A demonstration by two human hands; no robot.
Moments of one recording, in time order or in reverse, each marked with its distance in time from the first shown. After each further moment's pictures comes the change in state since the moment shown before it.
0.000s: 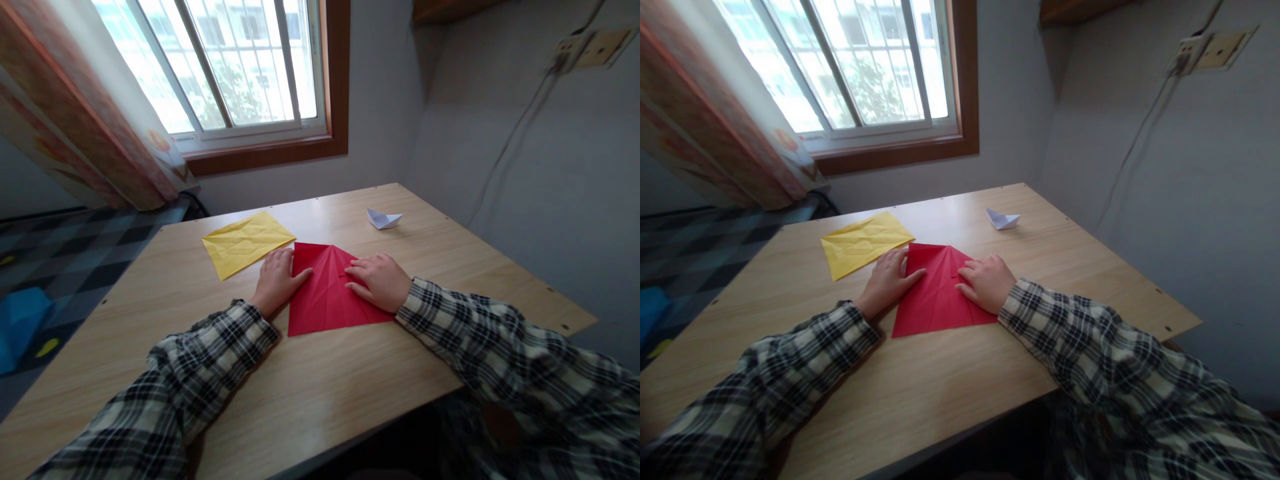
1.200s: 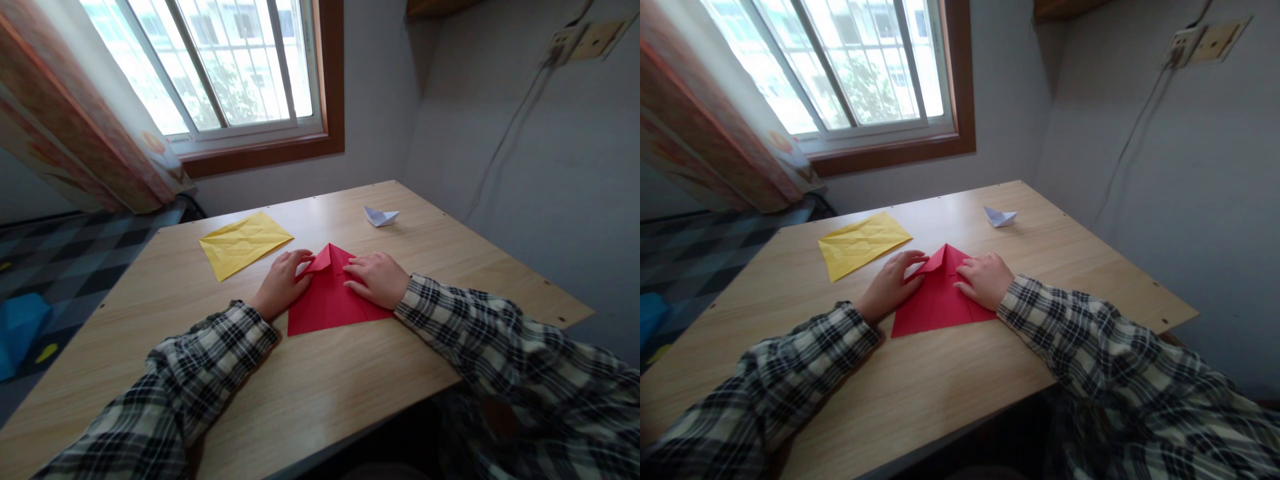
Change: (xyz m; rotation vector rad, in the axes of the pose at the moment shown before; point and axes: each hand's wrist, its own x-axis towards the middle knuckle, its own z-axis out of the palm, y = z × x) left_hand -0.005 0.021 -0.013 -0.152 -0.061 0.274; right_hand -0.001 0.003 -0.001 0.021 -0.015 -0.008
